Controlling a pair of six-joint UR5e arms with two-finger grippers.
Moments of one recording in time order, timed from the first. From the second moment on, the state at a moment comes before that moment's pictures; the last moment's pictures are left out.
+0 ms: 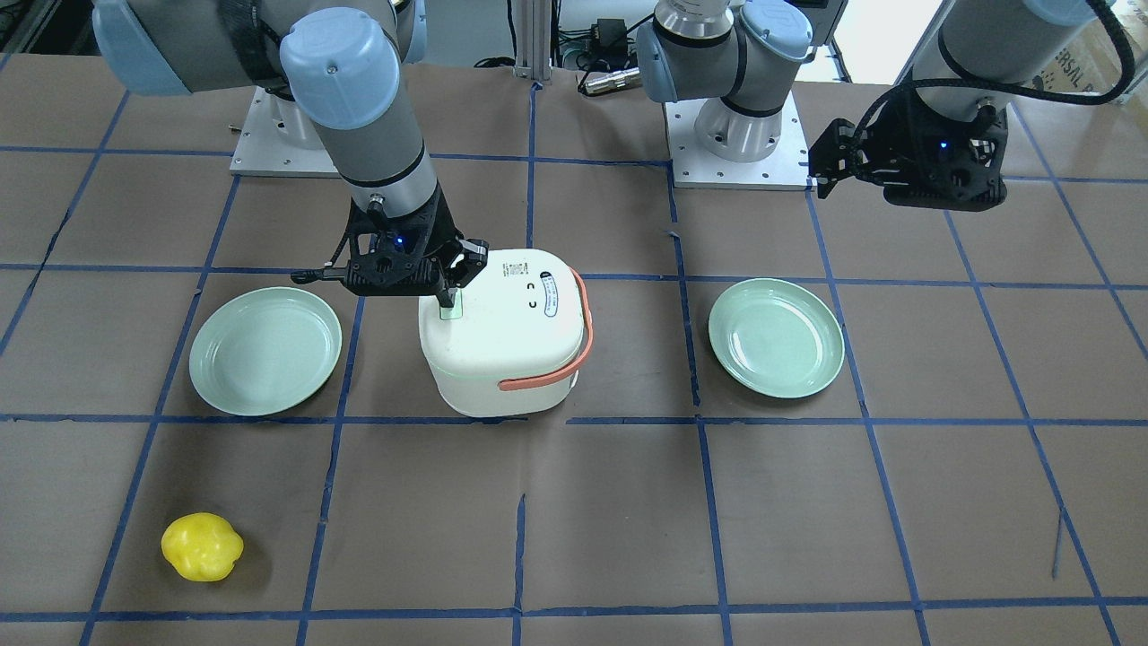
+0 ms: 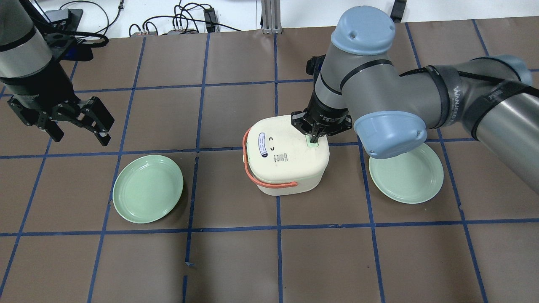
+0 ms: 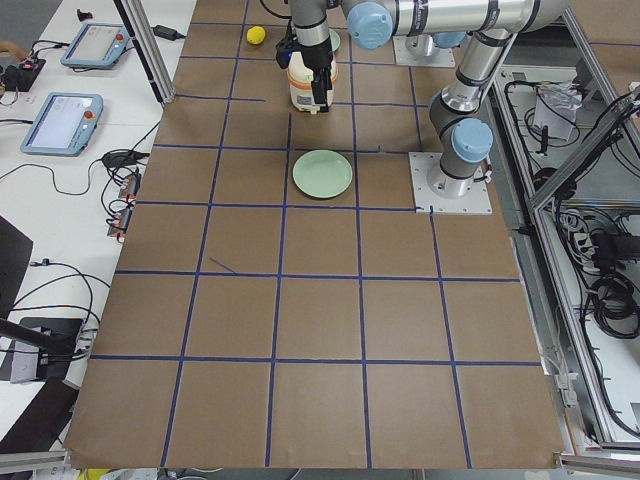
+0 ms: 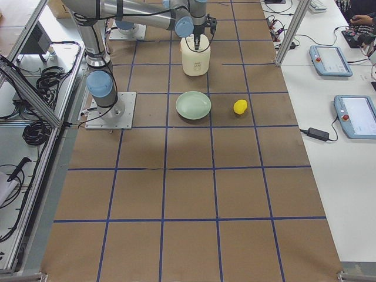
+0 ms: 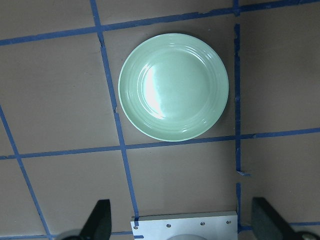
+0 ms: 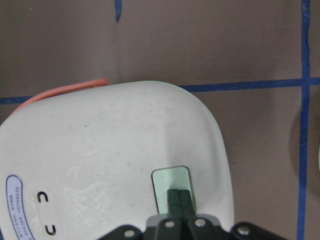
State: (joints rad) left arm -1.38 -1.52 -1.61 -1.78 1.69 0.28; right arm 1.80 -1.45 1.80 -1.97 -1.44 0.28
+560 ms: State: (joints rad) left arm -1.38 -1.52 -1.61 -1.78 1.69 0.28; right arm 1.80 -1.46 1.77 -1.95 -1.45 0.29
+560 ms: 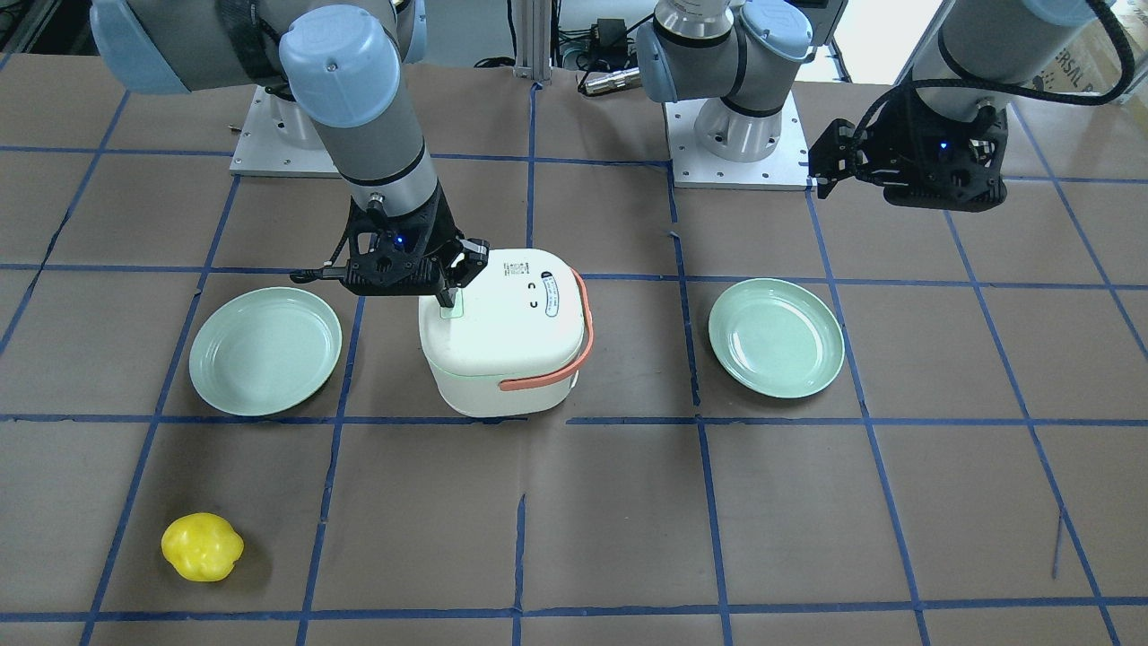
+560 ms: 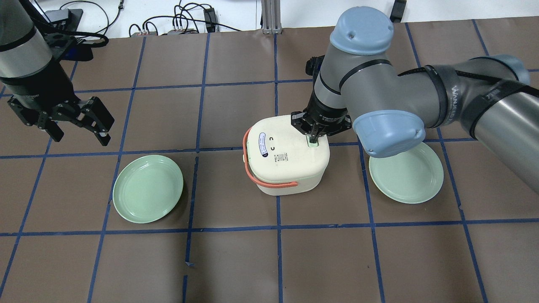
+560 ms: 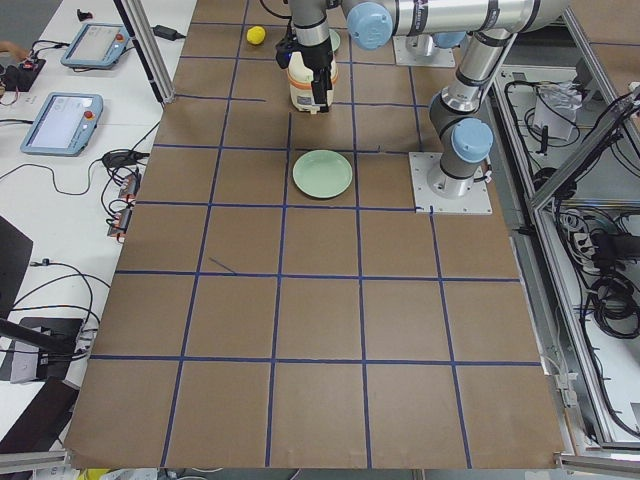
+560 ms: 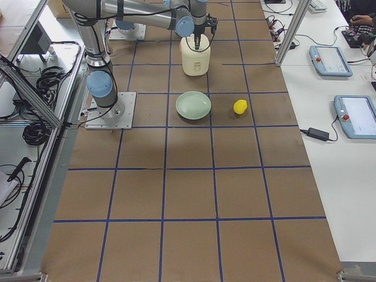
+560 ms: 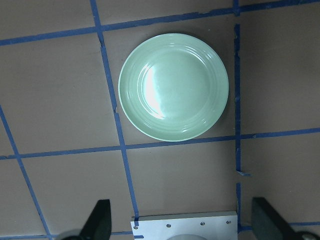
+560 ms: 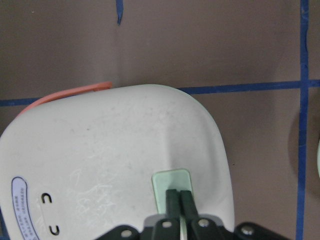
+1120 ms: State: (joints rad) left arm -1.38 -1.52 -1.61 -1.78 1.69 0.28; right arm 1.78 -1.51 1.52 -1.71 -1.54 0.27
